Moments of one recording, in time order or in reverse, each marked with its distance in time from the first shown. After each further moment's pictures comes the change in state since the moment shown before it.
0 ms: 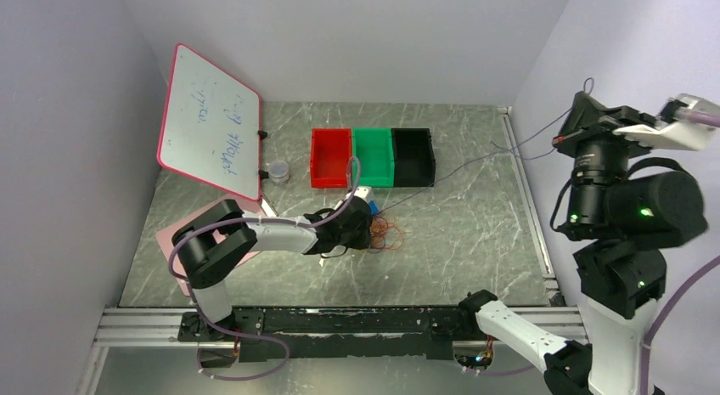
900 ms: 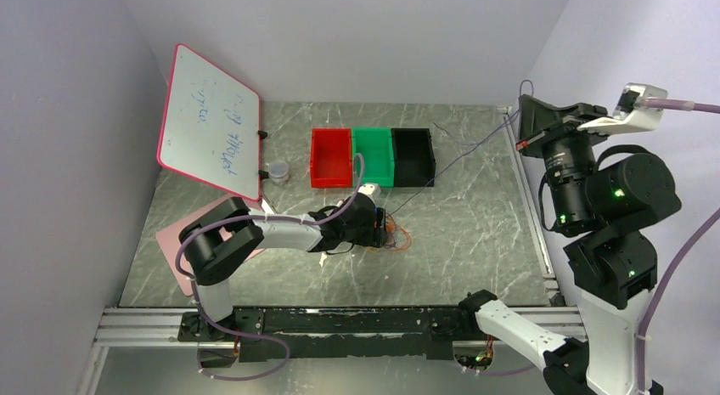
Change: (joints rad) left arm 0.000 0.032 0.040 0.039 0.050 0.006; right arm 0.000 0.016 -0.050 -0.119 -0.293 0.230
